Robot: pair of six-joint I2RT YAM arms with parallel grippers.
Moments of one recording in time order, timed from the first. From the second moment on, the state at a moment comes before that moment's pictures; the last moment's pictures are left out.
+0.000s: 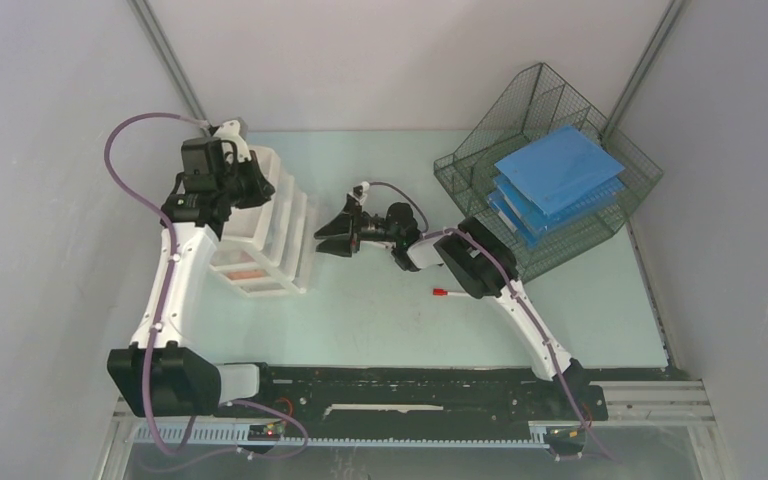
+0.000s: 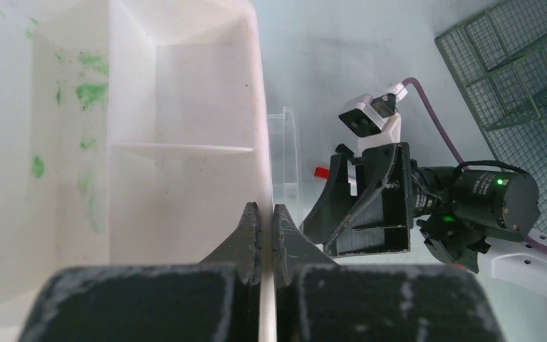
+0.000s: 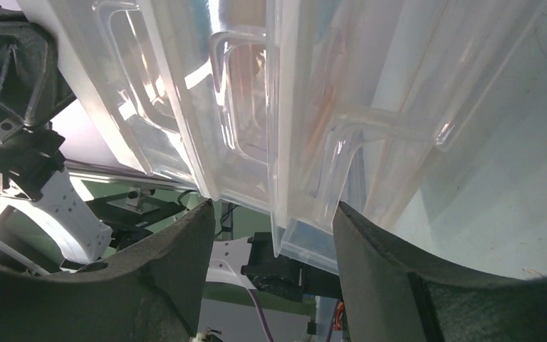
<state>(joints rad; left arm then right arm) 0.04 1.27 1.29 -0.62 0.22 -0.17 0.72 2.60 1.61 1.24 -0.85 1.71</state>
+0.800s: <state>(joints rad) 0.04 1.42 1.34 -0.61 0.19 -0.16 0.65 2.47 1.45 1.02 -0.92 1.44</state>
